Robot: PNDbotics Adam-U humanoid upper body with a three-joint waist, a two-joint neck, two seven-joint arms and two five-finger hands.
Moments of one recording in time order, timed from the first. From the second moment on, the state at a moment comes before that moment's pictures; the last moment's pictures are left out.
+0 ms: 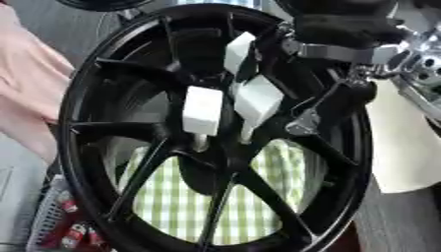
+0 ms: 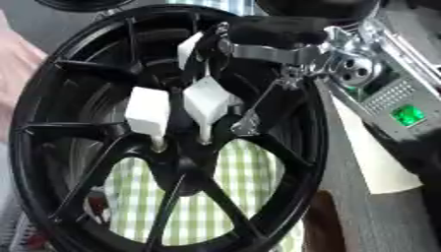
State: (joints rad) left arm -0.20 0.34 0.19 -1.91 0.25 0.14 0.27; right arm -0.82 -0.82 0.40 -1.99 0.32 0.09 0.65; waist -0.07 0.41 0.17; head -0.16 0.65
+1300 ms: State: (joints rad) left arm -0.20 0.34 0.19 -1.91 0.25 0.15 0.26; right arm -0.81 -0.82 0.40 -1.99 0.31 0.13 0.67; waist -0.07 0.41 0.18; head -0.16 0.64
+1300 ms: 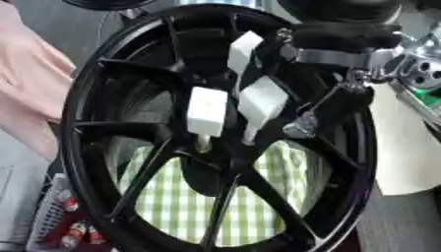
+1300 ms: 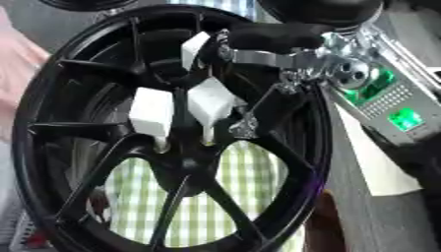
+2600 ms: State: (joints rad) left arm -0.19 0.34 0.19 -1.91 0.24 0.15 0.26; right arm -0.83 -0.81 0.40 -1.98 0.20 0.19 0.65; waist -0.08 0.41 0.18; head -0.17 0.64
